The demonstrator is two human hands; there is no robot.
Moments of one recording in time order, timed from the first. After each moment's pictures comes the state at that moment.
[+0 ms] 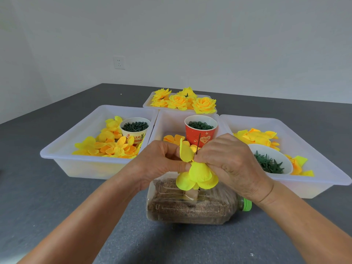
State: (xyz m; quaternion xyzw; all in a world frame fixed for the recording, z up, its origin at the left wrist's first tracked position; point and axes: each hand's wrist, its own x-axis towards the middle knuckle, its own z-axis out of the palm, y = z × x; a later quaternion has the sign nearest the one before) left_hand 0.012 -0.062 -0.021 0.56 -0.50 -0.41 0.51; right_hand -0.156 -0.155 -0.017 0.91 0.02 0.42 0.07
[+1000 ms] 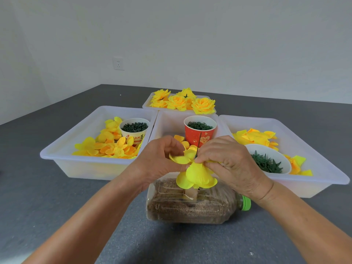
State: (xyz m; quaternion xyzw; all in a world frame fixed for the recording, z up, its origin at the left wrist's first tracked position) left_hand 0.011 -0.061 -0.021 0.61 -0.50 -0.34 0.51; right_hand -0.157 -0.163 -0.027 0.91 -0.01 0.41 -0.03
